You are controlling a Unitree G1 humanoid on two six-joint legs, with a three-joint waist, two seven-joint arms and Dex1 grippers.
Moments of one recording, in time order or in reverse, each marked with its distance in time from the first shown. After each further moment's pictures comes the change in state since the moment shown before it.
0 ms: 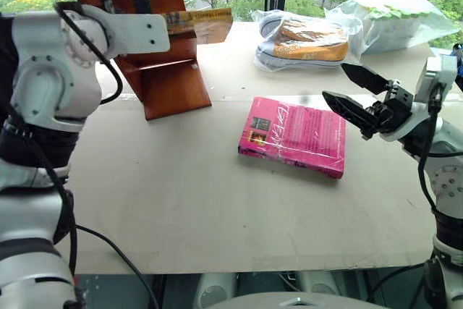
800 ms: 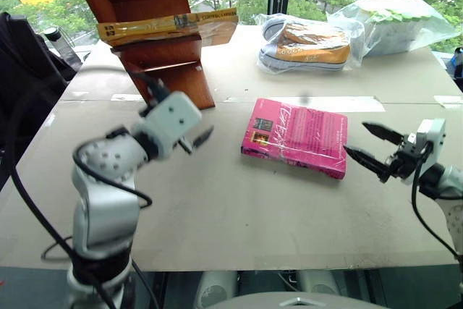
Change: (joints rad) left arm 0.943 -0.676 0.408 -0.715 -0.458 0.299 0.130; right arm 0.401 -0.093 -0.041 0.303 -0.322 -0.318 0.197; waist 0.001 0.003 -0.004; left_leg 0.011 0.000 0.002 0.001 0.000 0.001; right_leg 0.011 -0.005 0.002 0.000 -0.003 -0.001
